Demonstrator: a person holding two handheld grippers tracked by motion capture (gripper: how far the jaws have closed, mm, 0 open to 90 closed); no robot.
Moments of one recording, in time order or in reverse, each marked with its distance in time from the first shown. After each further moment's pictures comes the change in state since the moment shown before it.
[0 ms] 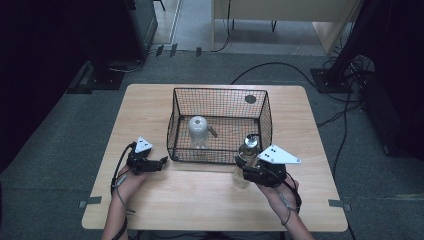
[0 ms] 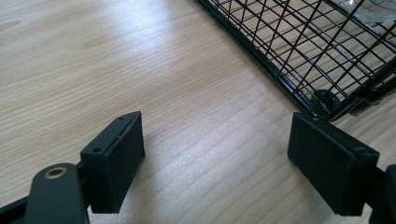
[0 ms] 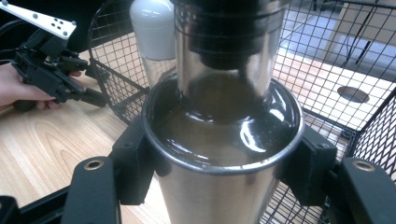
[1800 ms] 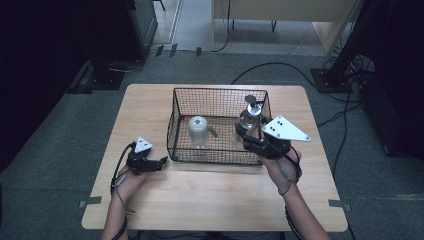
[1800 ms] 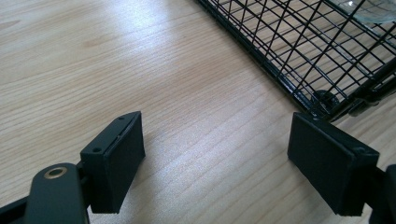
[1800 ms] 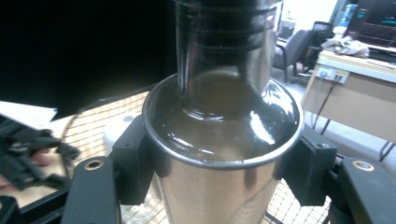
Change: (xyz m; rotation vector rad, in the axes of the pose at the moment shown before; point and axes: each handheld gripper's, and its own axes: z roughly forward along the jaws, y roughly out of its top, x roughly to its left) left arm 0.000 0.000 0.000 -0.003 -0.003 -0.004; right arm -0.019 0.072 0.004 -0.243 -0.066 -0.119
